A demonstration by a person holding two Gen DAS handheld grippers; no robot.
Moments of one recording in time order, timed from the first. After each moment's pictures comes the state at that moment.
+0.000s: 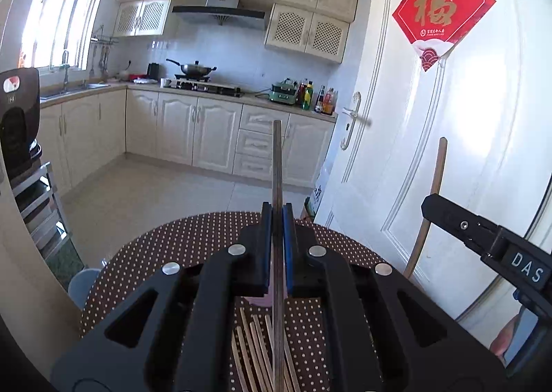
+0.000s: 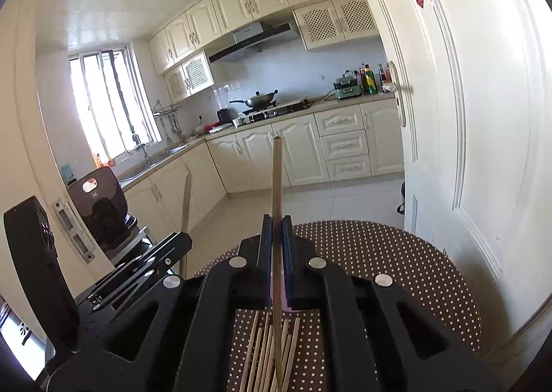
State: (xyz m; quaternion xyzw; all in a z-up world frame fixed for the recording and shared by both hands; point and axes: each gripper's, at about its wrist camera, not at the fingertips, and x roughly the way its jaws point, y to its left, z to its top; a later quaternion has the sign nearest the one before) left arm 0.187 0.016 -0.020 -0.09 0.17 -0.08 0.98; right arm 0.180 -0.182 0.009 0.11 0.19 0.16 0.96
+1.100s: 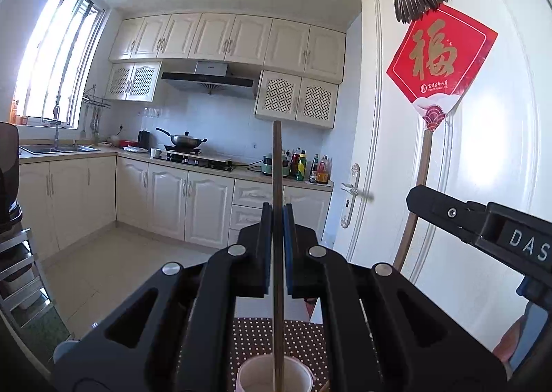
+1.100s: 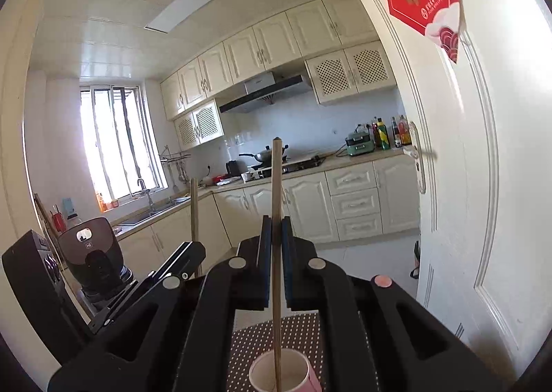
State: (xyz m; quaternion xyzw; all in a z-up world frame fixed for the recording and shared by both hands) left arm 0.278 0.003 0.026 -0.08 0.02 -0.08 0.99; right arm 0.267 -0.177 0.056 0.11 0.07 0.17 0.98
